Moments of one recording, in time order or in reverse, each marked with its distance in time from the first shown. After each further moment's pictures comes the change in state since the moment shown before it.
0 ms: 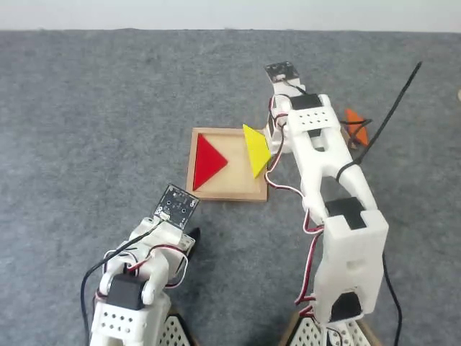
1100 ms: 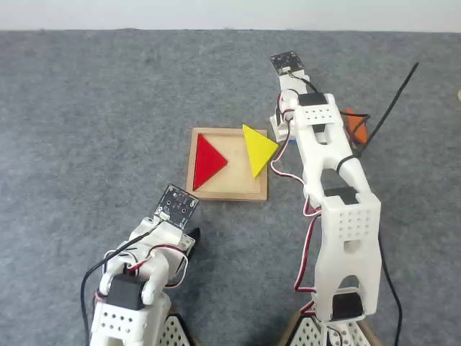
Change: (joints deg) left arm 0.0 0.0 0.0 0.0 0.0; right arm 3.6 14.3 -11.9 -8.5 4.6
